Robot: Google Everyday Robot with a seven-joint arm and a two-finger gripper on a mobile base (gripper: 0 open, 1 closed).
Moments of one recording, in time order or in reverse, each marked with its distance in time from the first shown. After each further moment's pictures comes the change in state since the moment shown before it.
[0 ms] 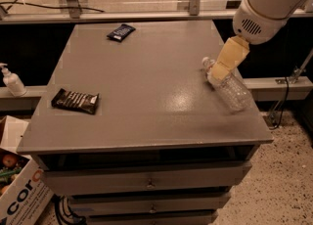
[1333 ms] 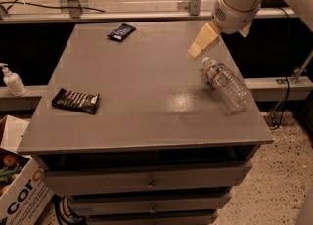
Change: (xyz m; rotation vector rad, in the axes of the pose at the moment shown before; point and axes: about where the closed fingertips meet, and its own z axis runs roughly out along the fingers) arm -0.049 -0.054 0.066 -0.038 0.044 0.358
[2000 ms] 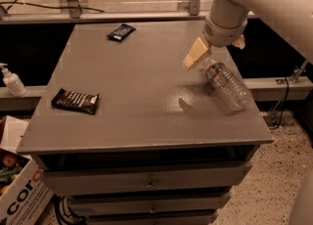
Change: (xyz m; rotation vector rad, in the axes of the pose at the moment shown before) arm 0.001 0.005 0.041 0.073 0.049 0.088
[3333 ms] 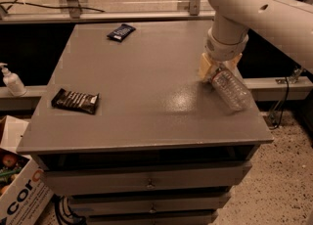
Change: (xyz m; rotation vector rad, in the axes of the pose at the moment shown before) arm 0.029 -0.002 0.029 0.025 0.040 0.068
